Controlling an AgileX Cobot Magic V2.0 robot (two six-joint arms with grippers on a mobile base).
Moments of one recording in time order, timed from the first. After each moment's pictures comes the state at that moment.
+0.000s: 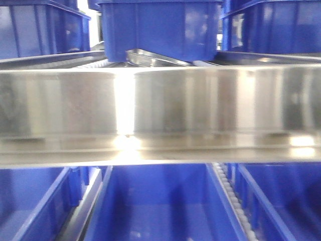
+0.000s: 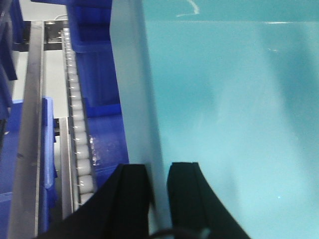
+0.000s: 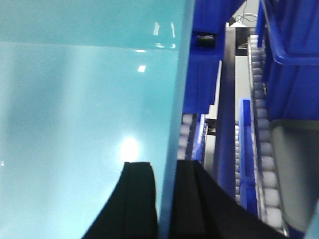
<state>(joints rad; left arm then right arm) -0.48 1.49 -1.95 0.05 1.02 -0.18 0.32 1.50 -1.96 0.08 1.00 0.11</state>
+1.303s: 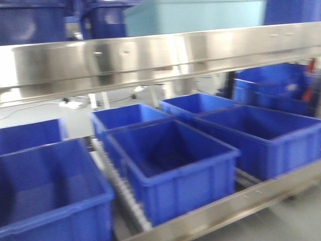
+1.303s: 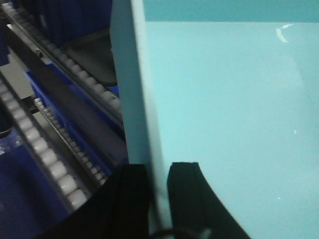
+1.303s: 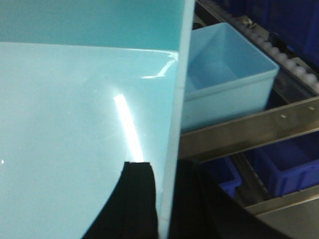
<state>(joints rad) -0.48 1.49 -1.95 0.05 1.02 -0.18 0.32 1.50 -1.96 0.08 1.00 0.11</state>
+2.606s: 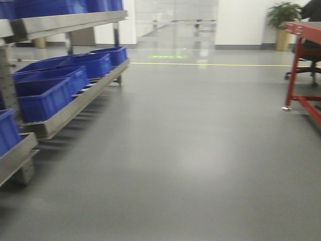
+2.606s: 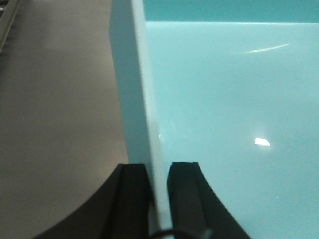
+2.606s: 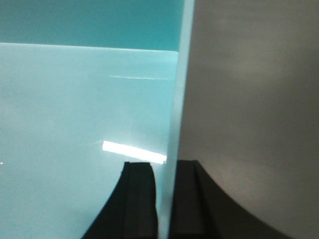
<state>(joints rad) -0.48 1.49 -1.95 0.05 1.01 -0.18 0.32 1.50 -1.96 0.08 1.00 0.11</state>
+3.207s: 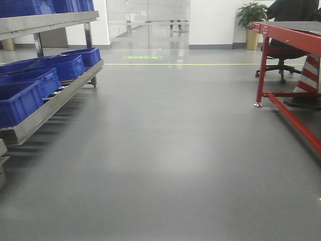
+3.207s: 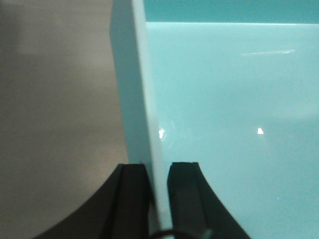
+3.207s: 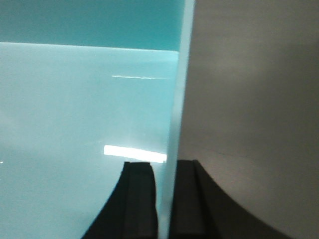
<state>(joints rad) -0.48 1.49 -1.95 0.05 1.01 -0.18 0.32 1.50 -1.96 0.08 1.00 0.11</state>
